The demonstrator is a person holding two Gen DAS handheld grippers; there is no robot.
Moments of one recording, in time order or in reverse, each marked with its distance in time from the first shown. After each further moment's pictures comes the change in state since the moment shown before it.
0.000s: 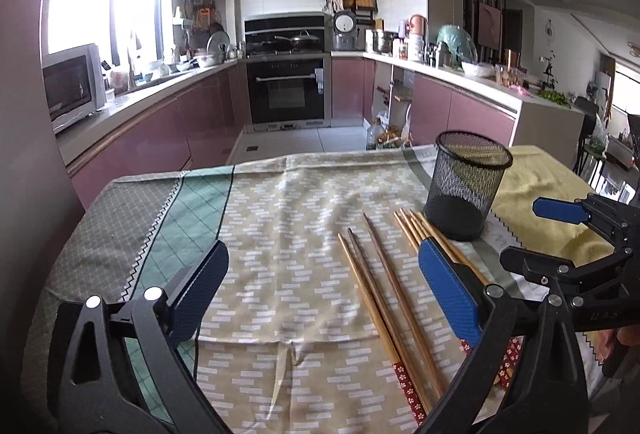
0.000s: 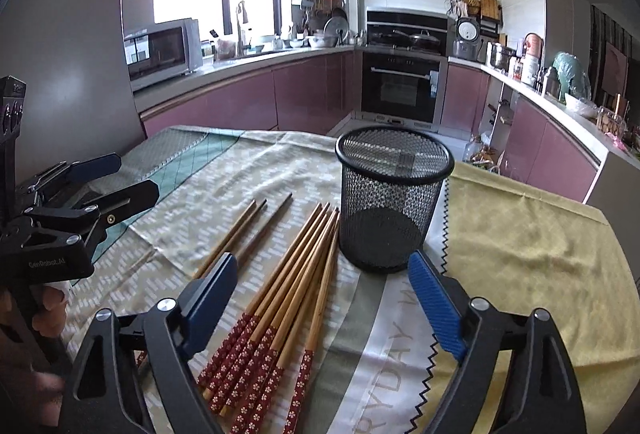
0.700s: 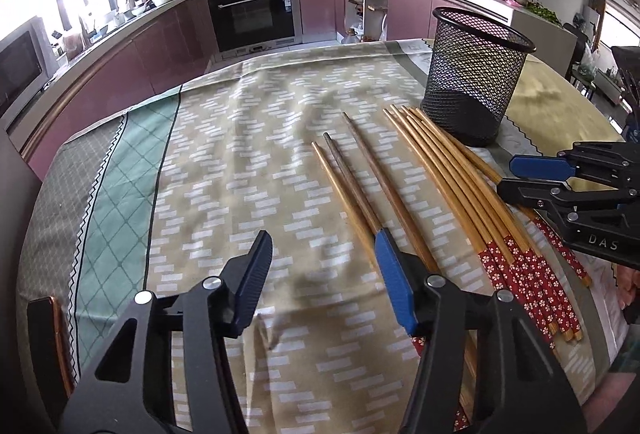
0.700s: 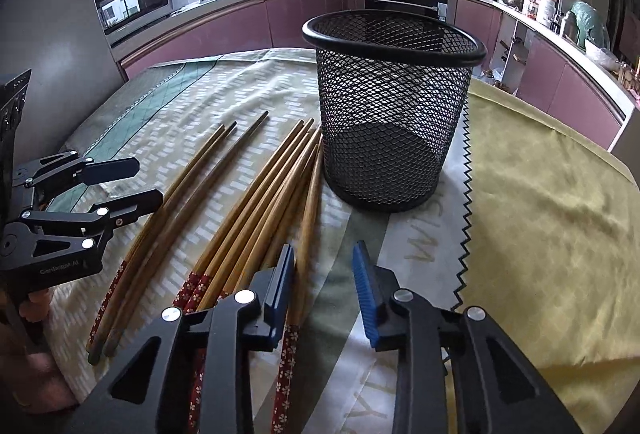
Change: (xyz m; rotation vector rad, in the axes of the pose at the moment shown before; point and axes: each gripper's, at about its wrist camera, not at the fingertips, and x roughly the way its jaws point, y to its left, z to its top) left arm 0.088 -0.013 -0.025 0.099 0.312 -0.083; right arm 0.052 -0.017 -0.014 0.024 0.249 0.022
